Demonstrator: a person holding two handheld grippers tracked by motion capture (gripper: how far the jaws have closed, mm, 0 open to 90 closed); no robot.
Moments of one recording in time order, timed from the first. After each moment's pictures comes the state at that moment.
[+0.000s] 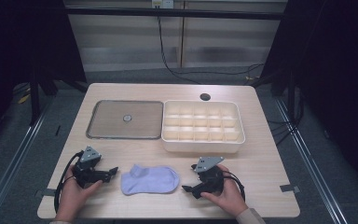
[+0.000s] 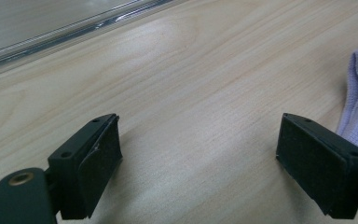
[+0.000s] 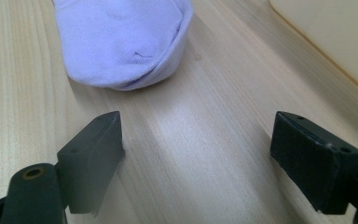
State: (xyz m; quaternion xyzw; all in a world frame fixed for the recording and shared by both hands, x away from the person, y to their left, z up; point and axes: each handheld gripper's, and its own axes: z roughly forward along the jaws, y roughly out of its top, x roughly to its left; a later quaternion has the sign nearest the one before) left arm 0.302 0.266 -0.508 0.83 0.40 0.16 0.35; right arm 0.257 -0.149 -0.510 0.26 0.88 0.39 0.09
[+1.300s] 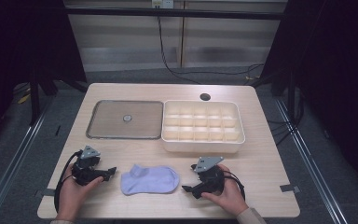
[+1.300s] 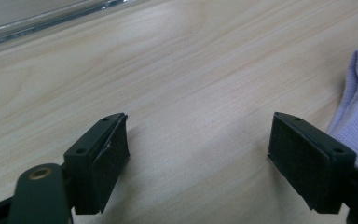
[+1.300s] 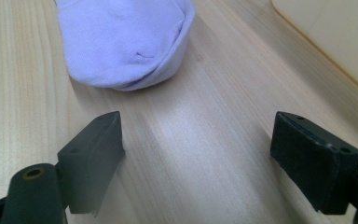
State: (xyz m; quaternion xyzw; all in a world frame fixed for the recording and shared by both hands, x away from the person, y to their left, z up) left arm 0.300 0.263 -0.497 0.83 0.44 0.14 0.32; right arm 0.258 -0.149 -0.510 0.25 0.88 0.39 0.09
